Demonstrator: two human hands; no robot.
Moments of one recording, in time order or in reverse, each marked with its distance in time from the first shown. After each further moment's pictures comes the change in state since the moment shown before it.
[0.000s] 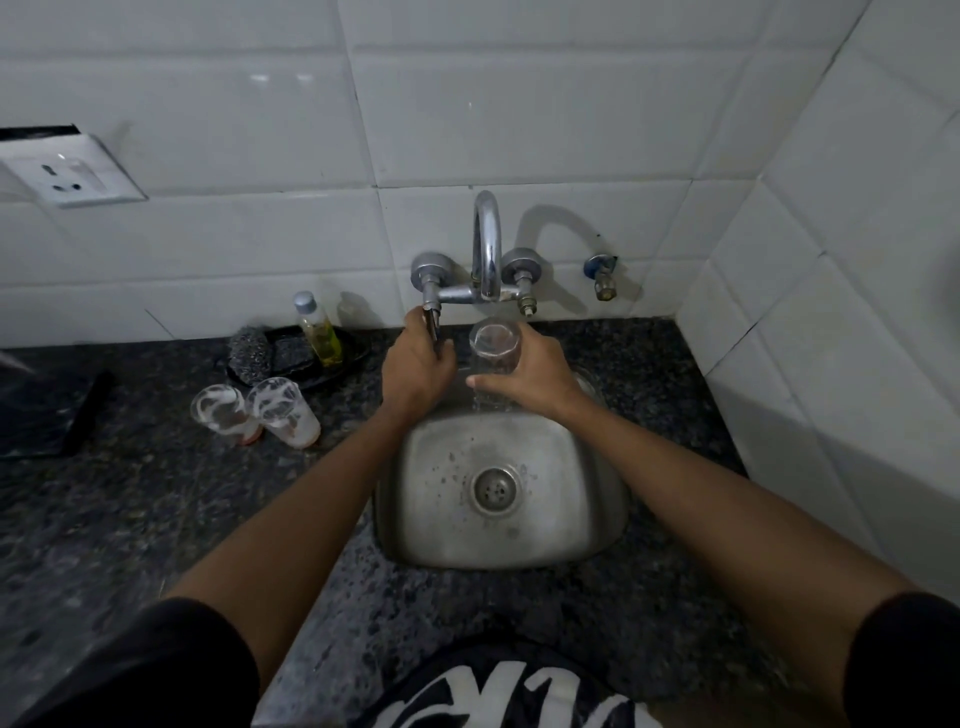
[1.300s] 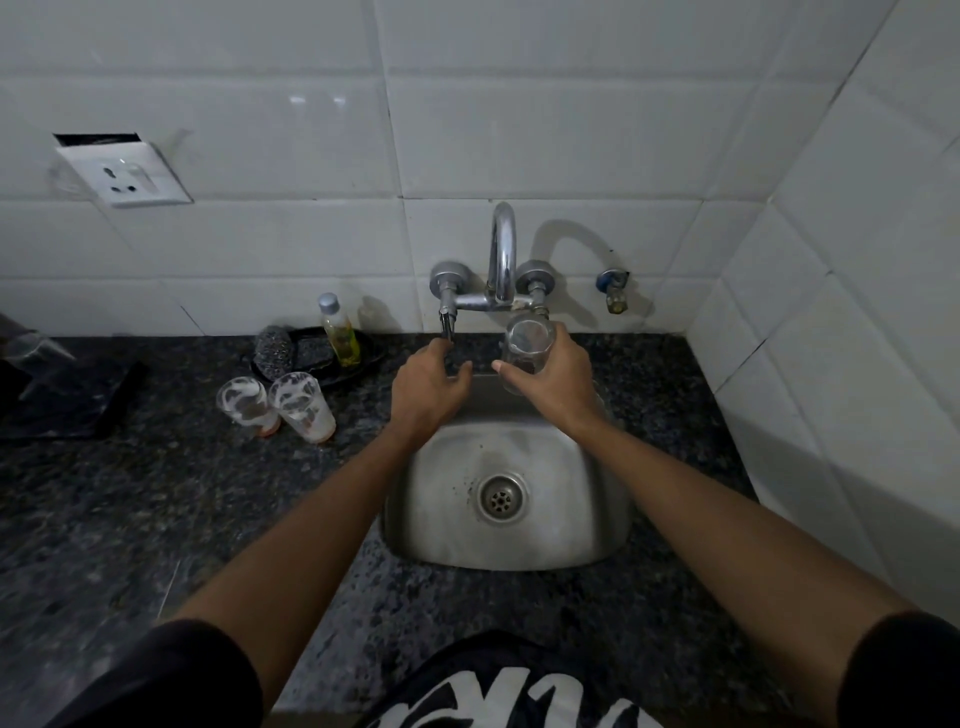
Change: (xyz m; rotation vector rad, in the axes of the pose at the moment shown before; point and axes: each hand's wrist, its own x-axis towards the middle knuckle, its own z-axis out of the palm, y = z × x) left_hand -0.033 0.008 -0.018 0.070 0.010 0.025; right_hand -0.014 0.002 -0.004 -0.035 0.232 0.014
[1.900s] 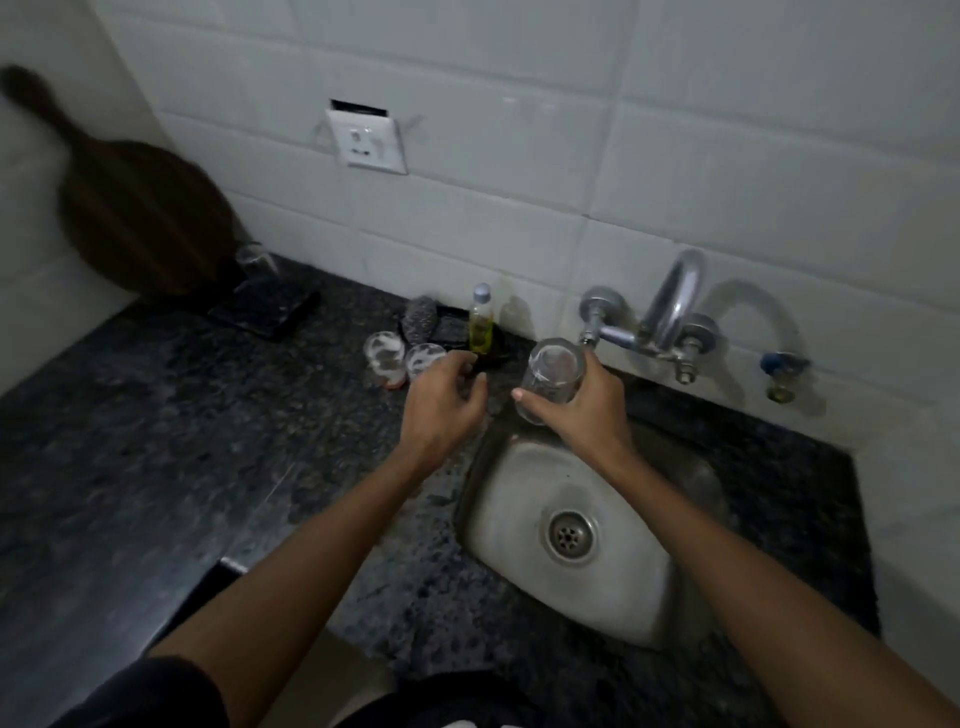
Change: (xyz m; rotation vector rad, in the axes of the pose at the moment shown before) left_hand -0.063 -0.061 -0.088 -0.063 0.356 -0.169; right_hand -0.011 -0.075 0.064 0.178 -0.335 -0.269
